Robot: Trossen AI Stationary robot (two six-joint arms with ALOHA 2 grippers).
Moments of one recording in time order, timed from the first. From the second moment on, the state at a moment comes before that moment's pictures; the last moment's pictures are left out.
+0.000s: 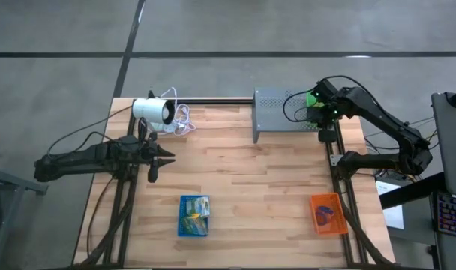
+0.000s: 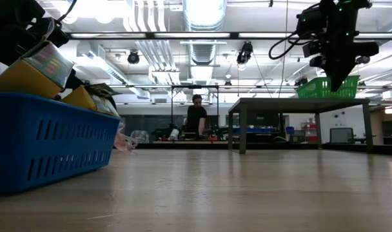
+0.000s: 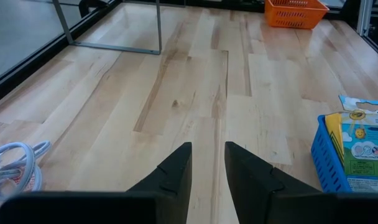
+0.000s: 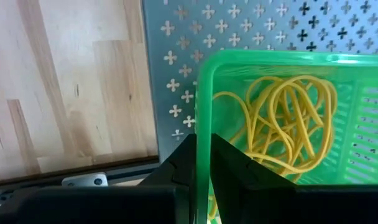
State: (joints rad) left arm 0.15 0.21 0.24 -0.48 0.03 -0.03; right arm -0.85 1.12 1.06 -1.28 0.08 -0.77
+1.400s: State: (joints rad) left arm 0.15 0.21 0.24 -0.48 0.03 -0.03; right arm -0.72 1.00 1.42 -1.36 -0.06 -0.65
